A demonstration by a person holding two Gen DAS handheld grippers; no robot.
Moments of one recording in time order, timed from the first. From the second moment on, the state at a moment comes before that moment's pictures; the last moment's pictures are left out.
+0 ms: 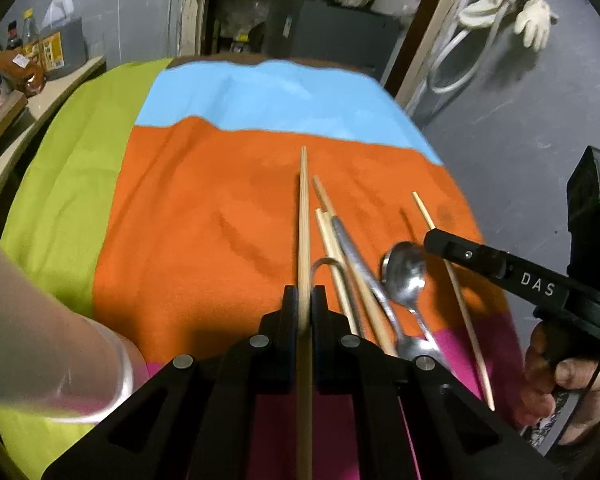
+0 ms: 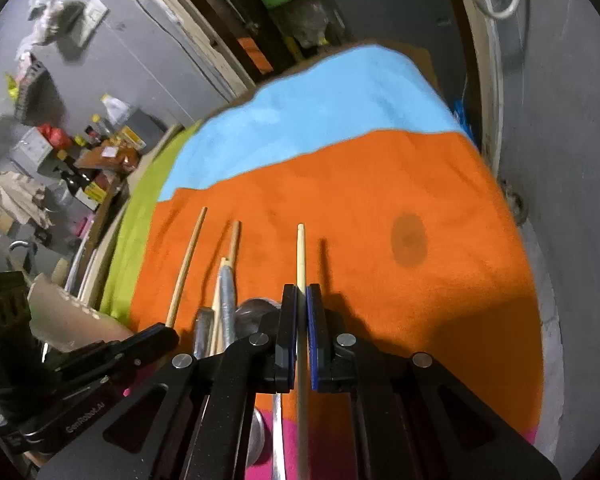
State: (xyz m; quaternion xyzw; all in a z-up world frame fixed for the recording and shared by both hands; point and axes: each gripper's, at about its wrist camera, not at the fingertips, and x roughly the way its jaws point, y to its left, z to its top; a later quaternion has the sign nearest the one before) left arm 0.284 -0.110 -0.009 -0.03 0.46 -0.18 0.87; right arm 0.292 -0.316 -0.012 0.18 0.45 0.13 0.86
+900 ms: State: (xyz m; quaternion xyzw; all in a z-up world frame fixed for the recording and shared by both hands) left arm 0.199 -0.029 0.141 -0.08 0.08 -0.16 0.98; right arm 0.195 -0.212 0.134 0.10 0.01 0.23 0.97
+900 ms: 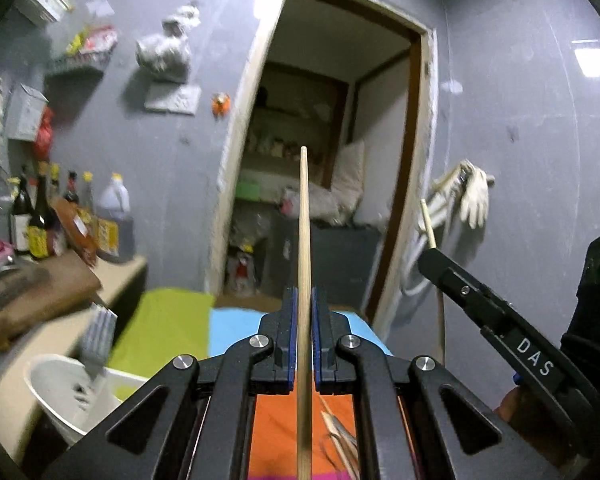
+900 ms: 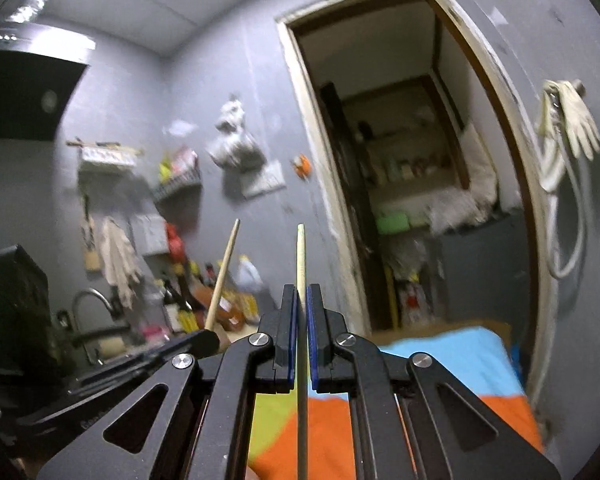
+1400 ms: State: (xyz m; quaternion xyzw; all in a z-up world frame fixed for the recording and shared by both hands) left arm 0.206 0.101 0.155 -0.13 0.02 -0.08 0.99; right arm 0.227 -0.135 0.151 0.18 -0.03 0.27 0.94
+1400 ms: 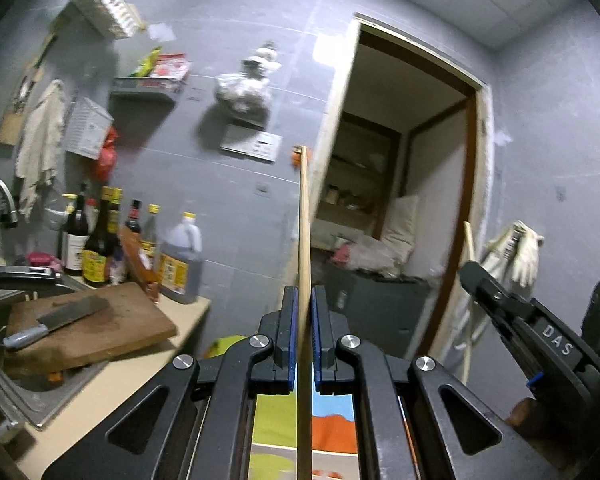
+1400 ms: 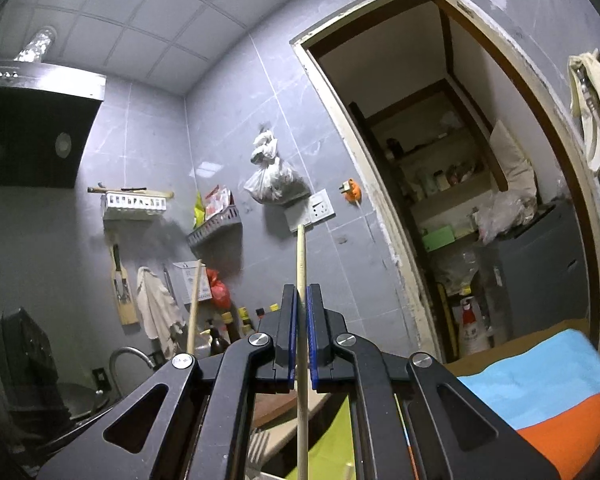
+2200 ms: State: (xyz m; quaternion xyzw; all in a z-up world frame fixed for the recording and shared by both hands) left arm 0.228 0.134 0.098 -0.17 0.01 0.00 0.99; right arm 0.238 -0.093 0.111 0.14 -0.04 0.18 0.97
